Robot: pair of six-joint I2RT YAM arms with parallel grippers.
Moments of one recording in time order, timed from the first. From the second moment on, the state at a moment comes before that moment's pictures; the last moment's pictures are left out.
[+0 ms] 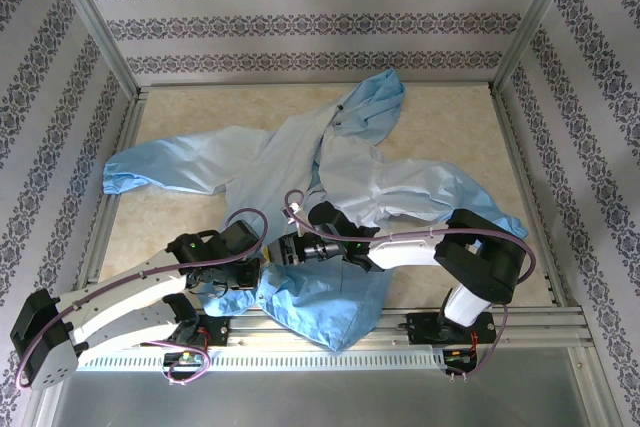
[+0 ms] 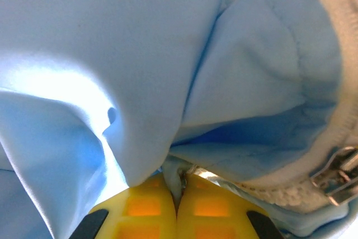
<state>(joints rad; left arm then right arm) -0.83 0.93 0.57 -0.90 0.10 -0.85 1.03 1.65 0.70 0.48 -0.43 0.81</state>
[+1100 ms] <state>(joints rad) -0.83 0.94 0.60 -0.91 0.10 -0.84 1.07 1.60 0.71 0.40 -0.40 0.80</state>
